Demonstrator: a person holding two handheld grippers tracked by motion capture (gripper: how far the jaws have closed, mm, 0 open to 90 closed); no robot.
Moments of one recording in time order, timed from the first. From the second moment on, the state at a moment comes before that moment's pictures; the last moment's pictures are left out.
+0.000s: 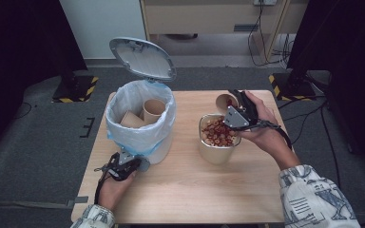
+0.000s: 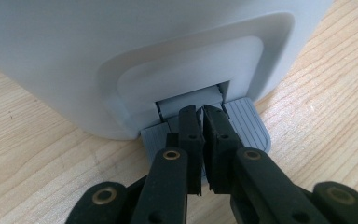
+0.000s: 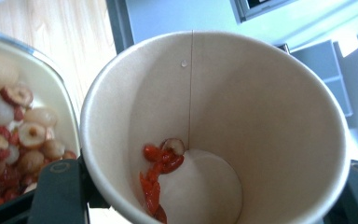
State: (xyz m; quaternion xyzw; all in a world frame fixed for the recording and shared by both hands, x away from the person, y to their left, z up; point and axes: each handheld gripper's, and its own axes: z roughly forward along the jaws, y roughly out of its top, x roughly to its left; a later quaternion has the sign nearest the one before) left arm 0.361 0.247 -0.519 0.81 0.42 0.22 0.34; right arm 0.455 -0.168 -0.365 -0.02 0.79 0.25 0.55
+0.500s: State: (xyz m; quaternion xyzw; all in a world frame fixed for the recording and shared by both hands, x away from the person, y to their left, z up) left arm 0.361 0.247 -0.519 0.81 0.42 0.22 0.34; right arm 0.460 -0.168 -0.353 0.05 0.79 0.34 0.52
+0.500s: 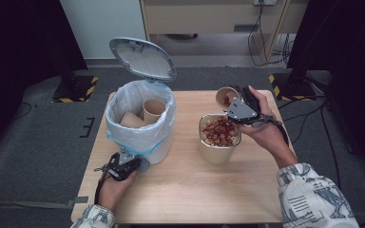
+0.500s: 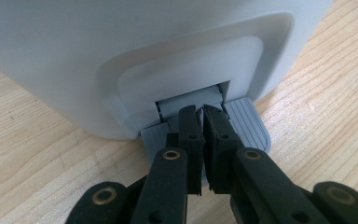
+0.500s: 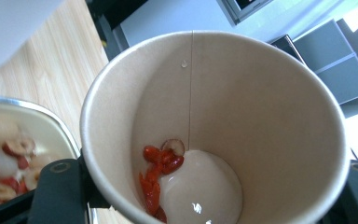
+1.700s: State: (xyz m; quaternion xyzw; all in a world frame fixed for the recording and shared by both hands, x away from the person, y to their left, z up) left arm 0.361 0.247 -0.520 0.81 0.42 0.22 0.34; right arm 0.463 -0.154 -0.332 0.14 0.76 0.48 0.41
